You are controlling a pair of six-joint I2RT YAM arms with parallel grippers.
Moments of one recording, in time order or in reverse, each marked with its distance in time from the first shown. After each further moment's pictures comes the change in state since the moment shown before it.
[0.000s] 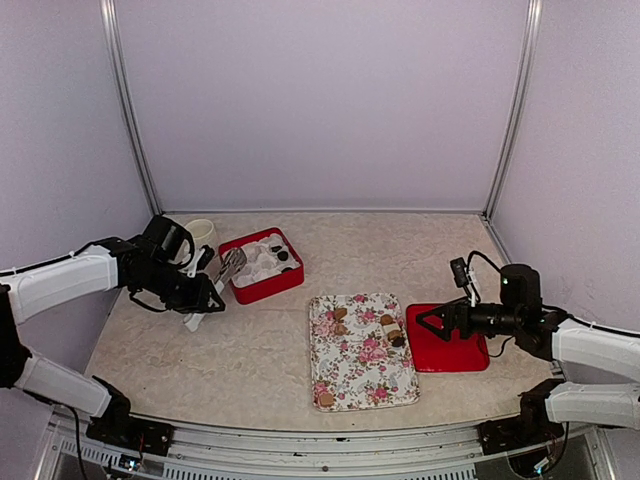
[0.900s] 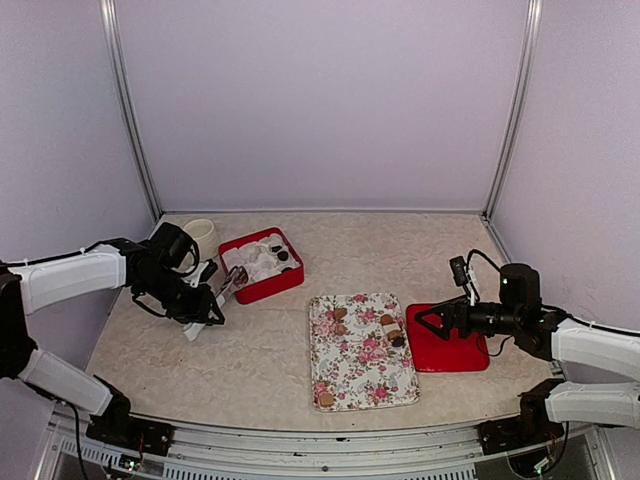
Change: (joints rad) left arm 0.000 0.057 -0.008 -0.079 0.033 0.014; right arm 0.011 0.009 0.000 0.026 0.010 0.000
